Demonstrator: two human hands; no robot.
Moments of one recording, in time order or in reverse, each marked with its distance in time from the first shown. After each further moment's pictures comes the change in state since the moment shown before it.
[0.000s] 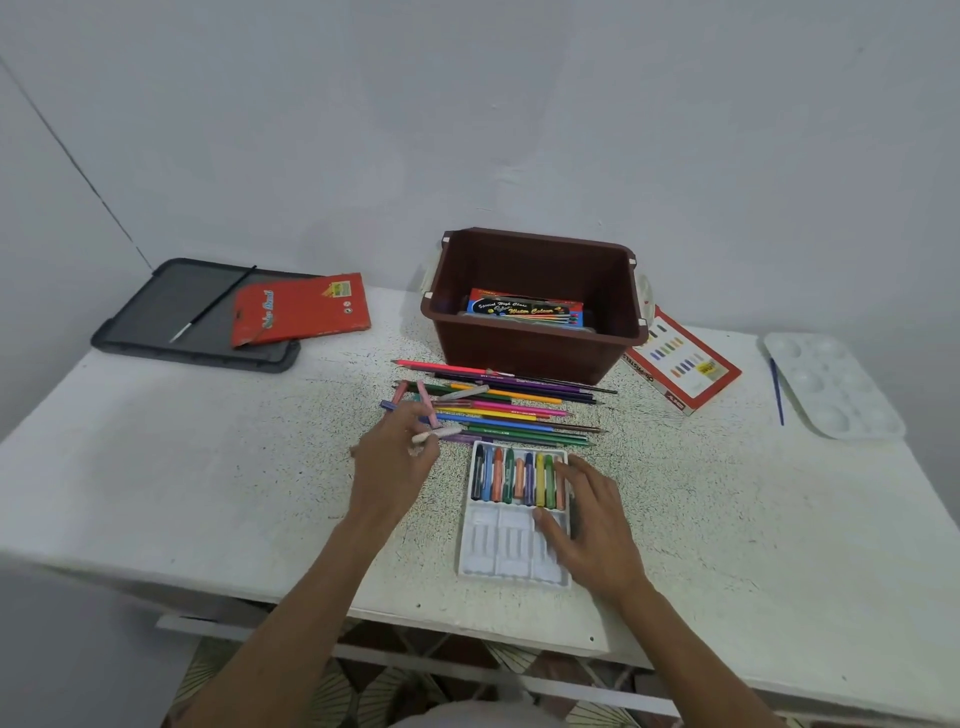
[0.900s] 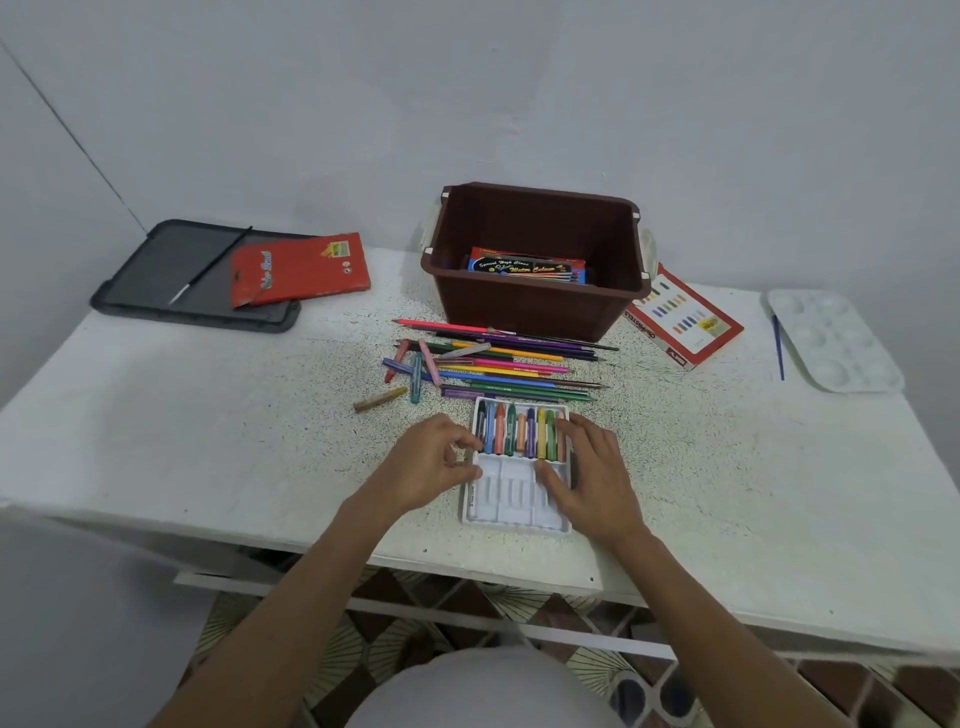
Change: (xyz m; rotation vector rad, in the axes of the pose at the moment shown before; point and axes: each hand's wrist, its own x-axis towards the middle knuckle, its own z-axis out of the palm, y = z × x) left_hand -0.031 -0.006 0.006 0.085 -0.568 0.080; right_hand -0.001 -0.002 0.001 -0.066 0.002 -0.011
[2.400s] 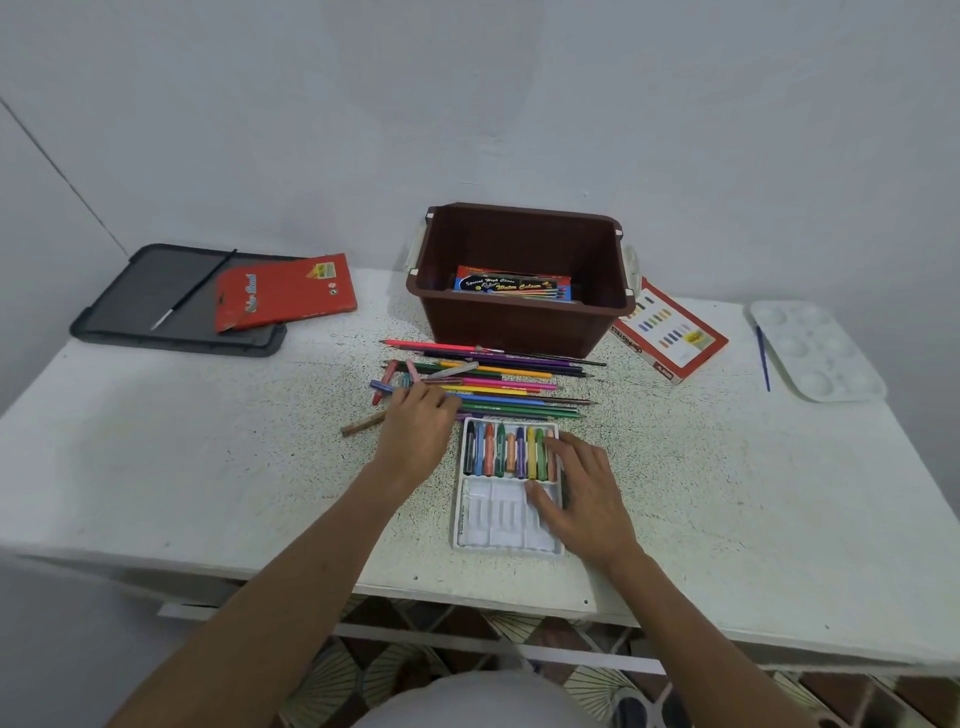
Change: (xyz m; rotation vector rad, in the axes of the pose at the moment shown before) left_hand 0.064 -0.010 -0.001 0.815 0.352 0.227; right_hand 0.000 -0.003 -0.003 -0.008 0.007 0.006
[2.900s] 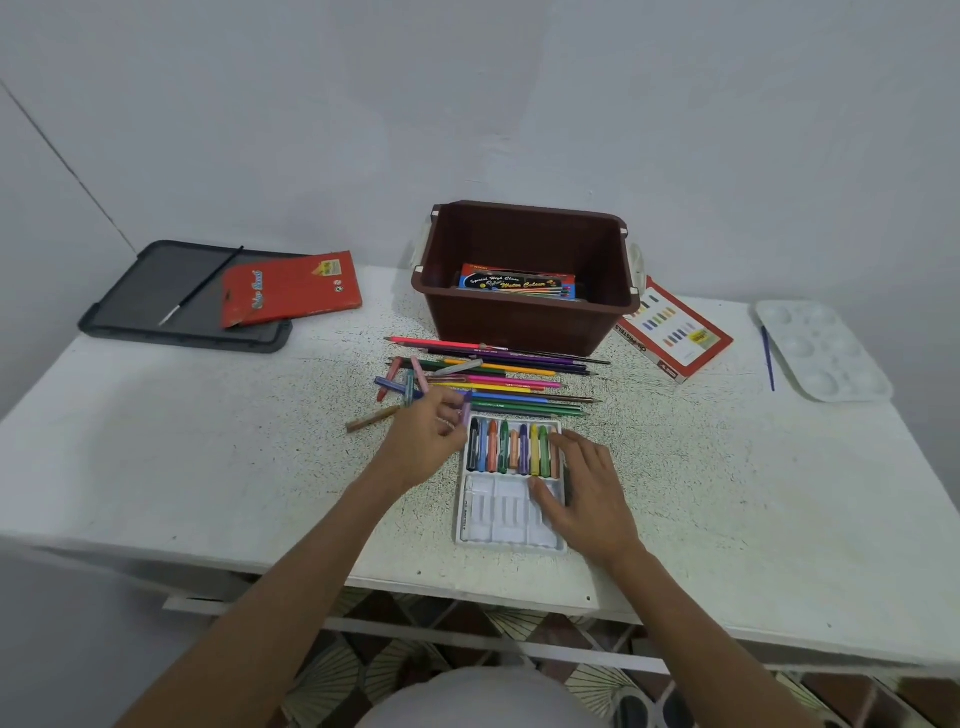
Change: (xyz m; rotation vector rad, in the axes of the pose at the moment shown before) left_hand -0.016 0.010 -0.044 -1.013 -0.199 -0.361; right_hand 0.001 -0.001 0.000 -0.005 0.002 0.001
